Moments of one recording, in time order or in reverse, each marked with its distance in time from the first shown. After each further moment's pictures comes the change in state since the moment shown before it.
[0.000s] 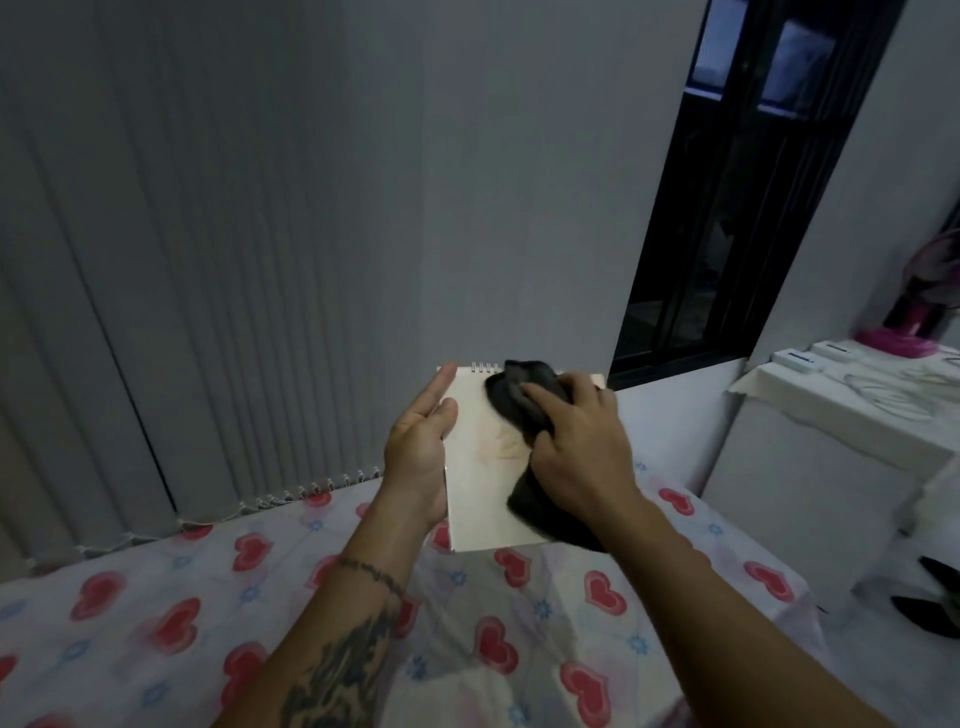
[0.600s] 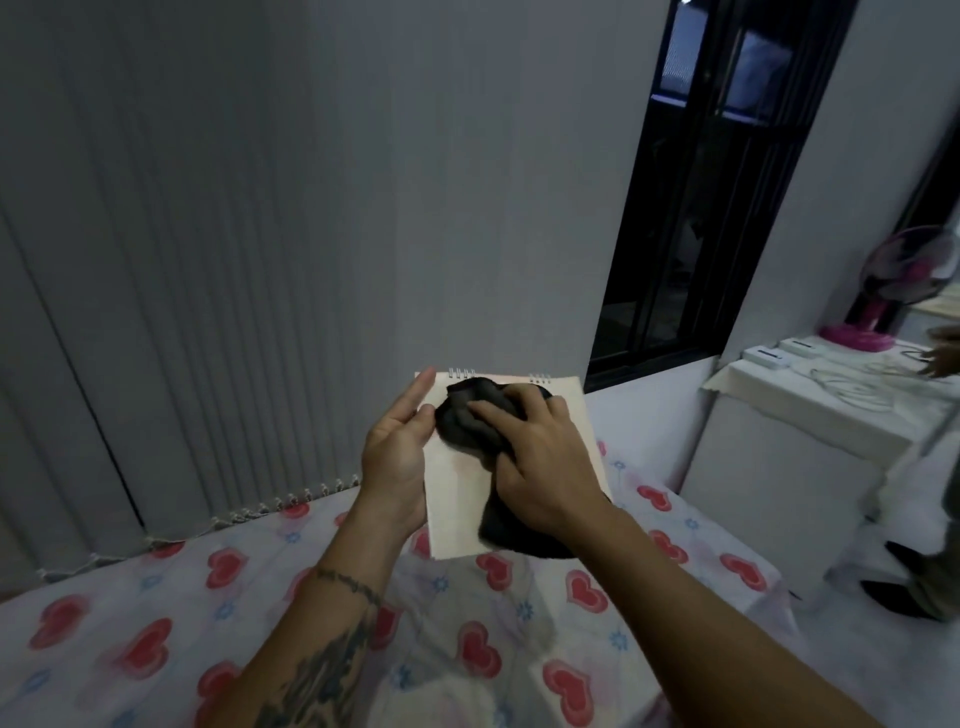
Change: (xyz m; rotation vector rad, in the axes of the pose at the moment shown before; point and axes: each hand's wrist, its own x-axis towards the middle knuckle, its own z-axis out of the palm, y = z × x) left_hand -0.003 -0.001 0.006 -0.021 -0.005 0.033; right_hand -0.009 -0.006 0.001 -0.002 -0.038 -0.171
